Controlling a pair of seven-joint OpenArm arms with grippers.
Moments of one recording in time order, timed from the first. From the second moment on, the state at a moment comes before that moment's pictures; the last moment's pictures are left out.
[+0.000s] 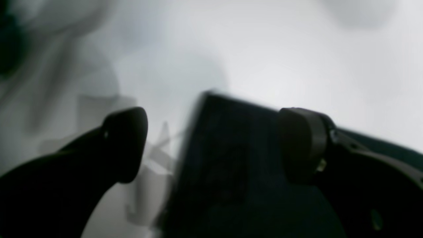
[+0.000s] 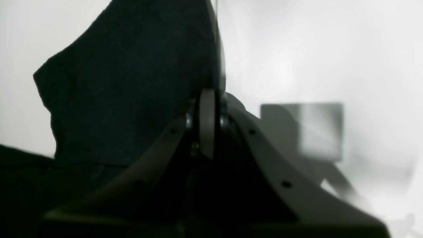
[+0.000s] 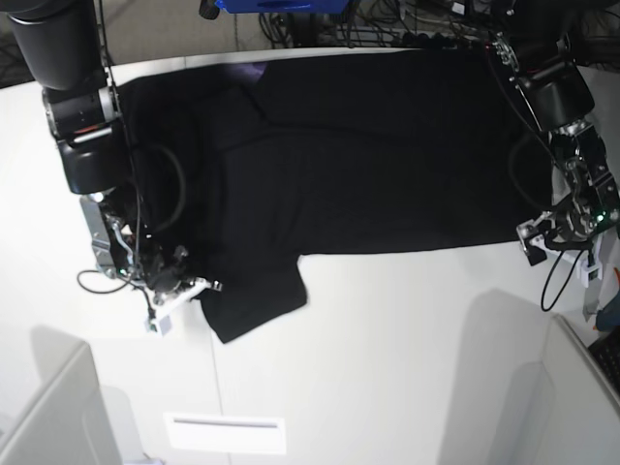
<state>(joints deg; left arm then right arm) -12.3 -21.7 -28.1 71.0 -16.7 -6.8 61.6 30.1 16.2 -20.9 42.3 46.1 7.5 -33.6</state>
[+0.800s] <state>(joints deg) -15.2 -21.9 -22.6 59.8 -16.1 -5.9 52.1 28.1 17.0 -20.9 46.5 45.7 7.4 -32.0</state>
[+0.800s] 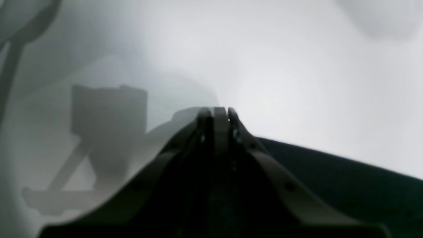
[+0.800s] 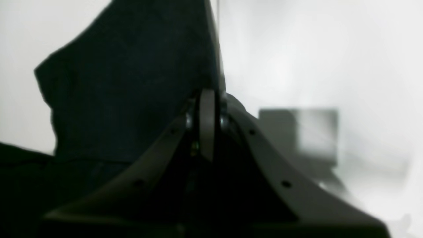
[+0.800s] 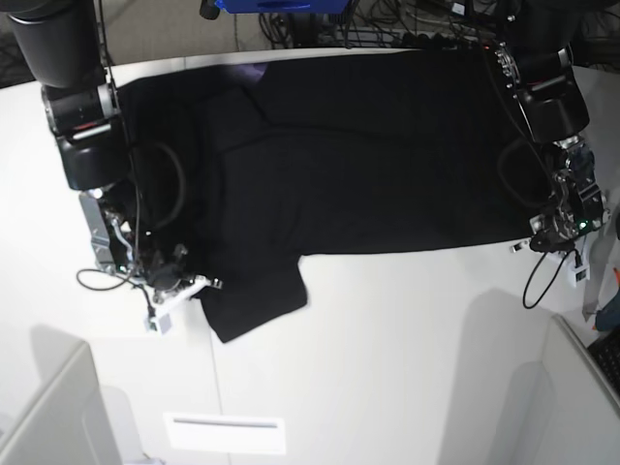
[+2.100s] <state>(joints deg) 19.9 -27.6 -35.8 94.9 -55.7 -15.1 65.1 -17.2 18.7 19.0 106.7 47.3 7.5 -45.2</state>
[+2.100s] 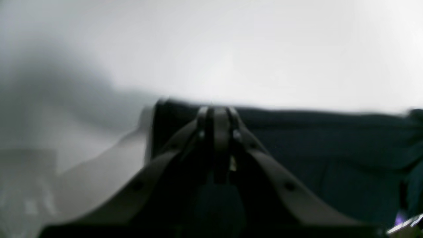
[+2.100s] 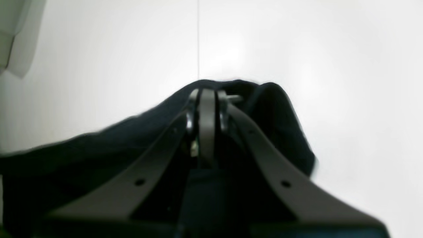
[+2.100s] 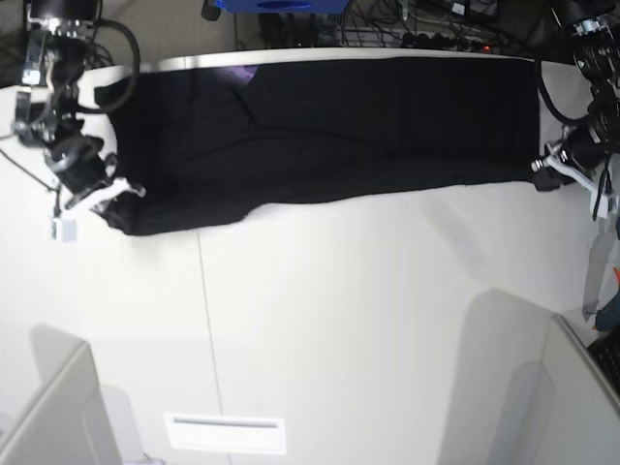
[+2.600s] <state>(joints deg) 22.0 -27.9 -35.8 94.8 -55.5 -14.9 64.8 -35.9 15.2 24.0 113.6 60.1 7.7 -44.4</state>
